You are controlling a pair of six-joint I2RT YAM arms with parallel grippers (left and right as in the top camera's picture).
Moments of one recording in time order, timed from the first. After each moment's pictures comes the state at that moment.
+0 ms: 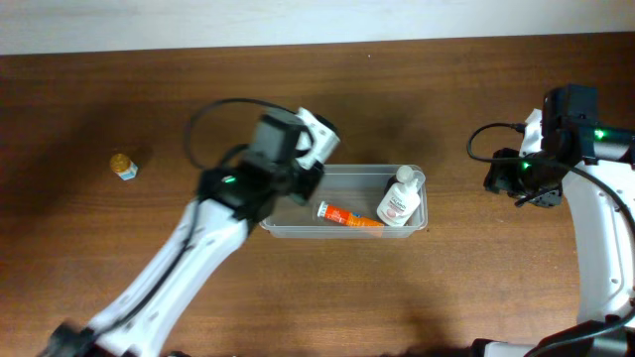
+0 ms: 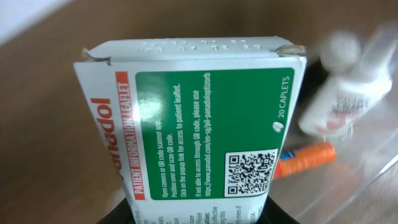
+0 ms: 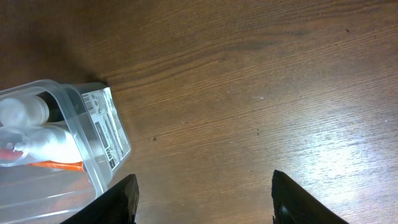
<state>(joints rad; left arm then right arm) -0.54 1.51 1.27 -0.62 0.03 0.16 -0.22 1.50 1.40 -1.25 -0.08 0.12</state>
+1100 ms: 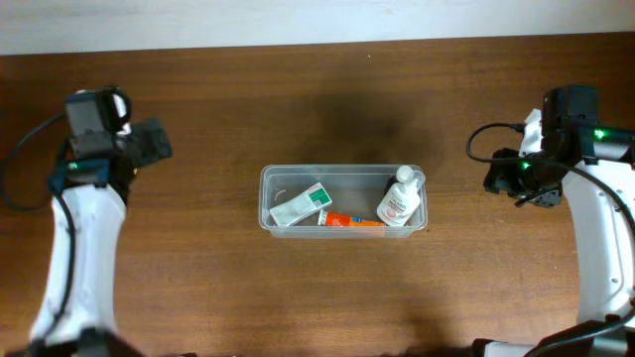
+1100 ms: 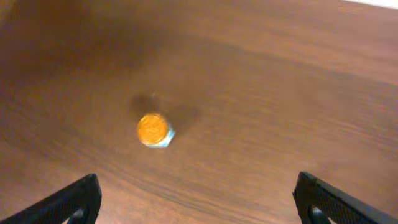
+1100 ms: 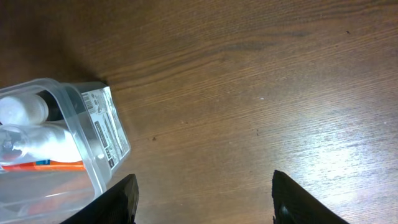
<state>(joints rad) 0.18 1.52 1.28 -0.63 -0.15 -0.11 -0.22 1.50 1.40 -1.25 -0.08 0.11</state>
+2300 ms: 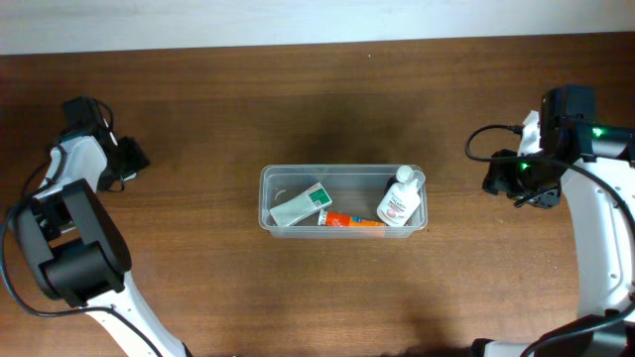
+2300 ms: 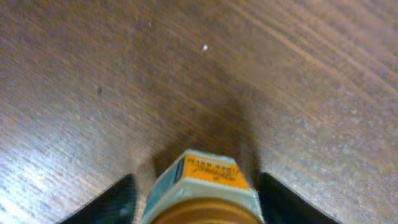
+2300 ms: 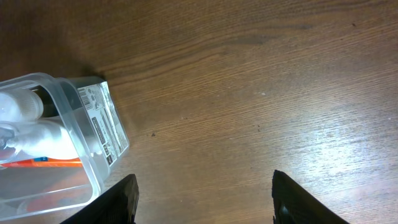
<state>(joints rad) 0.36 2.17 1.53 -0.61 -0.06 -0.20 -0.22 1.52 1.40 -1.26 -0.09 0.11</state>
